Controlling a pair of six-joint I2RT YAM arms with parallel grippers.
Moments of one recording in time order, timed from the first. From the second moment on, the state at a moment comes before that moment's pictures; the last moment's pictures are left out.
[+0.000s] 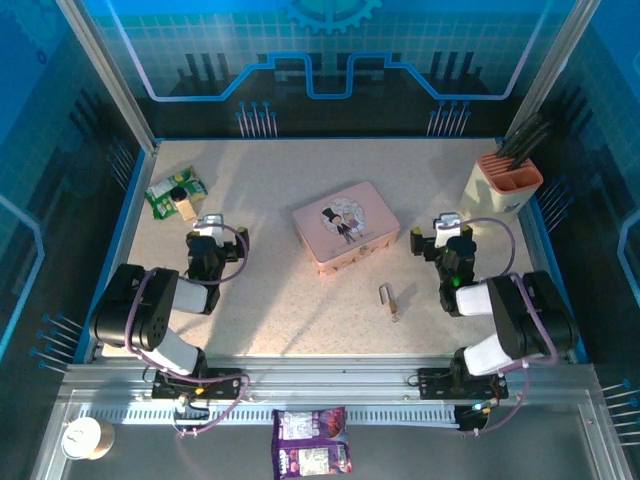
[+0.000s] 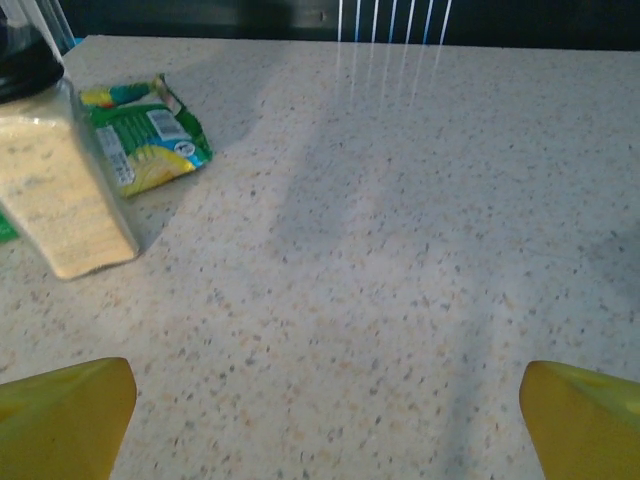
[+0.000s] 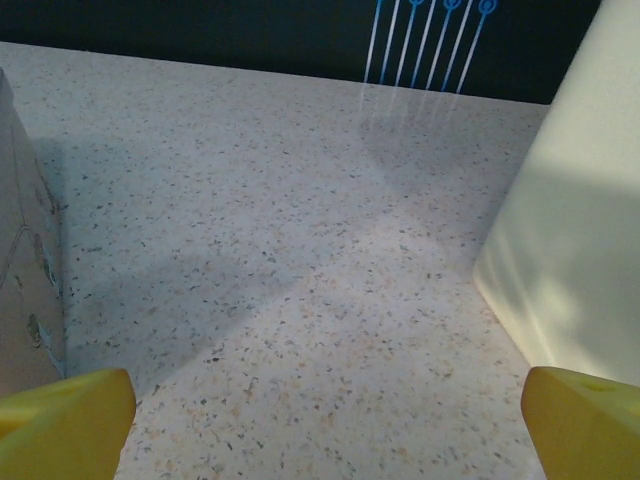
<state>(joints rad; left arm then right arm) -0.06 1.56 0.30 0.93 -0.17 -0.09 0.10 1.53 0.27 0.94 0.14 -0.08</state>
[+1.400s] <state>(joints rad) -0.06 1.56 0.35 0.88 -0.19 -0.09 0.08 1.55 0.36 0.85 0.12 -0.05</state>
